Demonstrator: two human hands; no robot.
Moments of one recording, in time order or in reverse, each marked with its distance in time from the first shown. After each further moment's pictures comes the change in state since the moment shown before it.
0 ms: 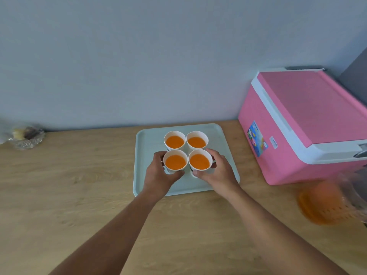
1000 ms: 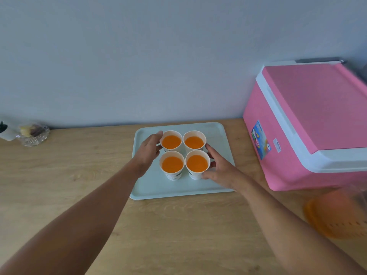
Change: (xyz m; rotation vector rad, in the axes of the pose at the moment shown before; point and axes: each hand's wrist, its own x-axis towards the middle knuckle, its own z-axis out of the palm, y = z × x) left_hand 0.073 0.026 -0.019 -0.247 -0.178 -0.254; right_hand 0.044 0.013 -0.037 0.062 -0.519 -0.001
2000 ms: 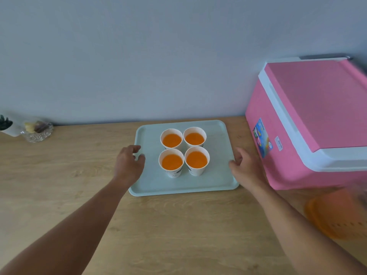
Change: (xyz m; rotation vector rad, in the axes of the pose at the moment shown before) left_hand -0.022 -0.053 -0.034 0.549 0.486 0.060; right_hand -0.020 0.038 -0.028 -0.159 0.565 0.145
